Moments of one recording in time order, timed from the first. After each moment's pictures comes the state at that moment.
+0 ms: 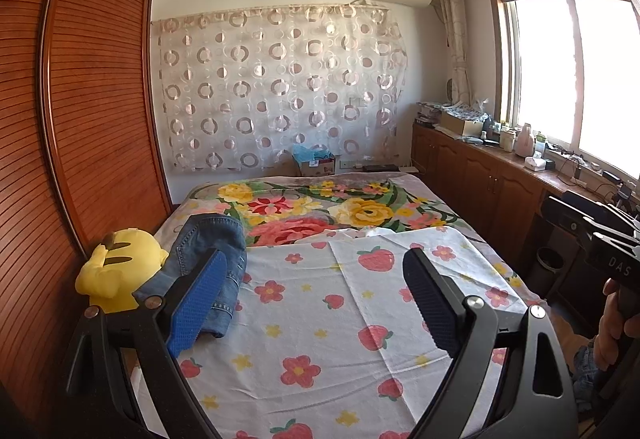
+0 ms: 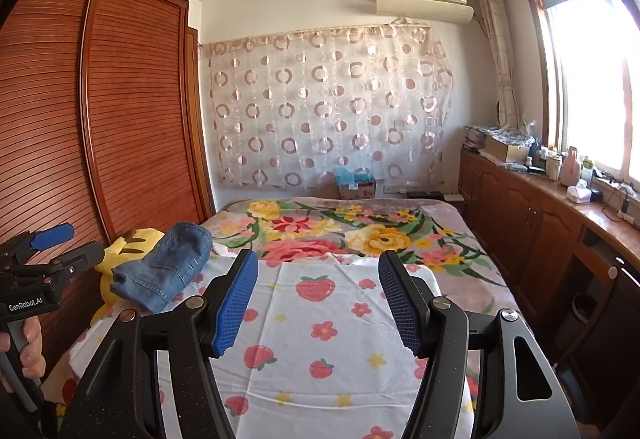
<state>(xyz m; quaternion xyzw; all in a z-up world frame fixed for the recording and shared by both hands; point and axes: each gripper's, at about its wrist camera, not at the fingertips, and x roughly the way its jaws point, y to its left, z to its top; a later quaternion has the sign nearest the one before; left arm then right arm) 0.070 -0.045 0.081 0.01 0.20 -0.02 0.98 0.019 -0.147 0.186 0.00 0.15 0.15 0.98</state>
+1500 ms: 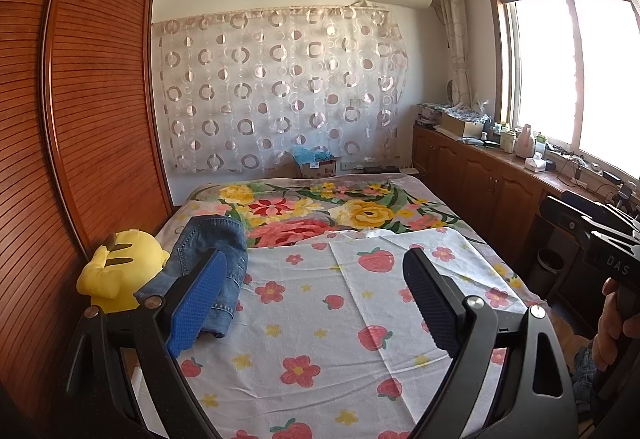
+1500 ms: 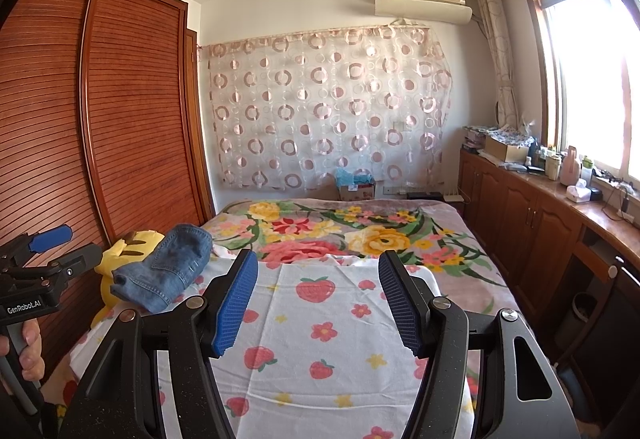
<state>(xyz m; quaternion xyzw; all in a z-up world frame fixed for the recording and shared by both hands) 0.069 -0.043 0.081 0.01 0.20 -0.02 0.98 0.017 -0.146 0.187 0.00 0.15 0.15 0.98</state>
